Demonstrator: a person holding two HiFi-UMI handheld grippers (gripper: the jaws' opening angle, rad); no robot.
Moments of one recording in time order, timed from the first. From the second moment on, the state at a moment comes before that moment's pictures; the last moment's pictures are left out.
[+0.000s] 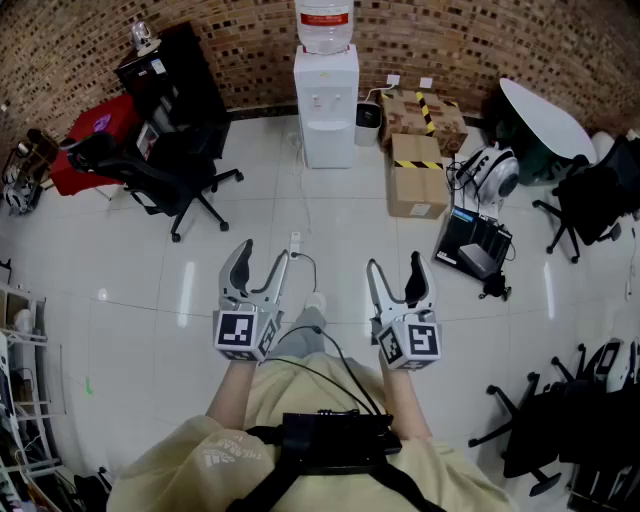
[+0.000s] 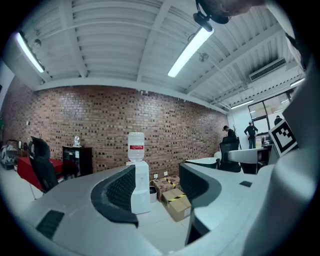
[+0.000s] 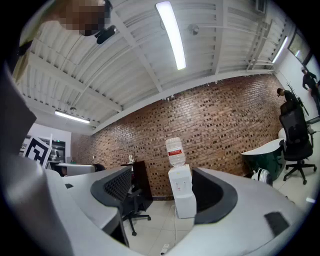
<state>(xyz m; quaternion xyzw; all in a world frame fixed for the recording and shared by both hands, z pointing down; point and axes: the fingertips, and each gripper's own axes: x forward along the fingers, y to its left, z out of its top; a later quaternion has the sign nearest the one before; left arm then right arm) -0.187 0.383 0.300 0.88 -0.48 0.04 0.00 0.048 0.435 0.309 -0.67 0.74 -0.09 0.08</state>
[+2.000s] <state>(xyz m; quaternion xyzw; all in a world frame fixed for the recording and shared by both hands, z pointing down) -0.031 -0.239 0.624 0.84 -0.52 0.07 0.13 0.179 -0.361 0.946 -0.46 0.81 -0.26 -0.26</state>
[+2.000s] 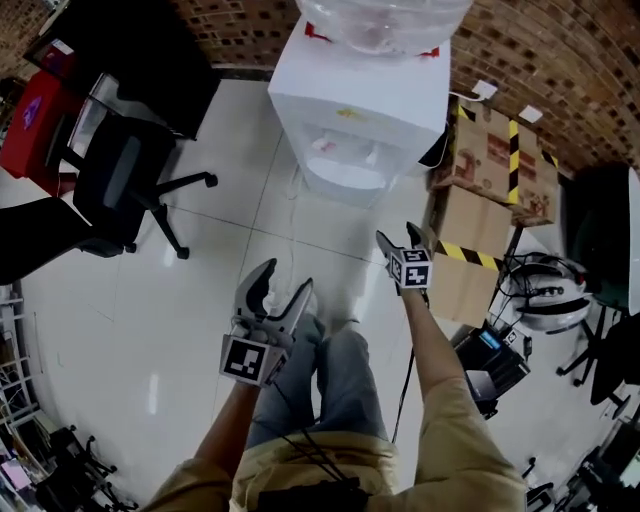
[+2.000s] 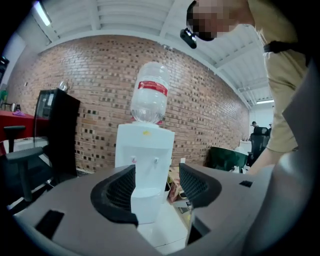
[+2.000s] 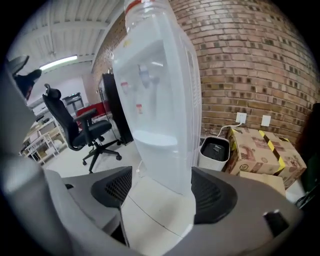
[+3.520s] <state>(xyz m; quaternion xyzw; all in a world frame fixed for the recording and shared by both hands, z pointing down) -0.102 -0.256 0.722 0.80 -0.57 0.09 0.17 0.001 -0.265 1.077 -0.37 0.81 -0.37 -0.27</state>
